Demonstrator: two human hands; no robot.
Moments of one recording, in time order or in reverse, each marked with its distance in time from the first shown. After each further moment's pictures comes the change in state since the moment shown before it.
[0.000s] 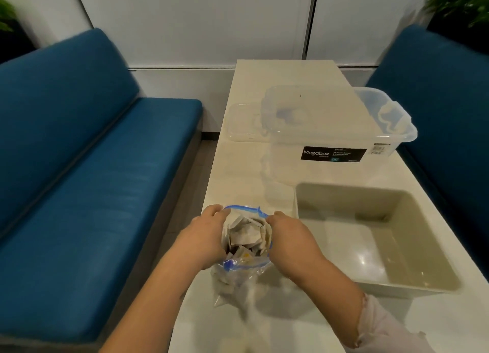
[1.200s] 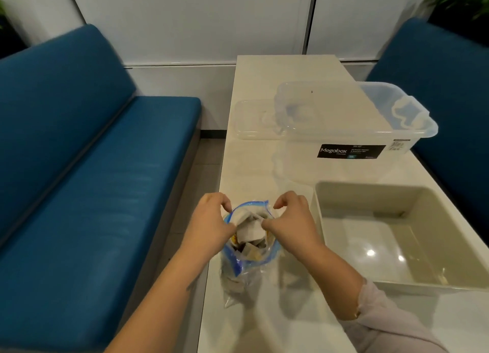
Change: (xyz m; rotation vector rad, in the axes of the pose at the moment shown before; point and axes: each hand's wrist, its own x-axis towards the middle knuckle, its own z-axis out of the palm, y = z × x) left_hand 0.028 -0.038 -0.001 -0.461 0.367 0.017; right_hand 0.038 -0.031 0.015 0.657 0.212 0.277
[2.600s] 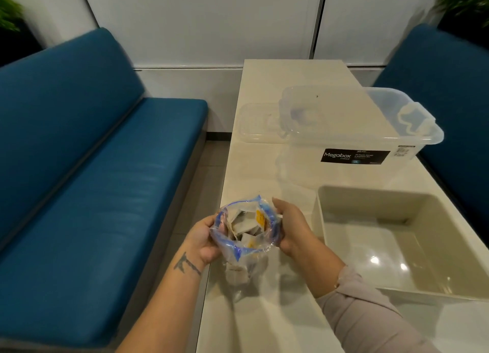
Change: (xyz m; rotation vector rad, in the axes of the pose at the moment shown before) left_hand 0.016 -0.037 0.030 -1.598 -0.278 -0.791; right_hand 0.028 0.007 0.020 0.998 -0.236 0.616
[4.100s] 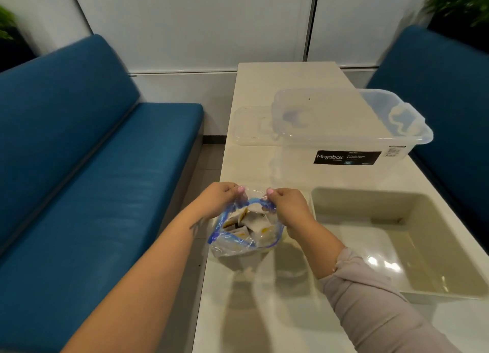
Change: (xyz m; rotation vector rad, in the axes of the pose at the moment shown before) left_hand 0.005 0.046 0.065 1.455 -0.088 0.517; right_hand 0.005 -0.033 0.000 -0.749 0.157 -0.485
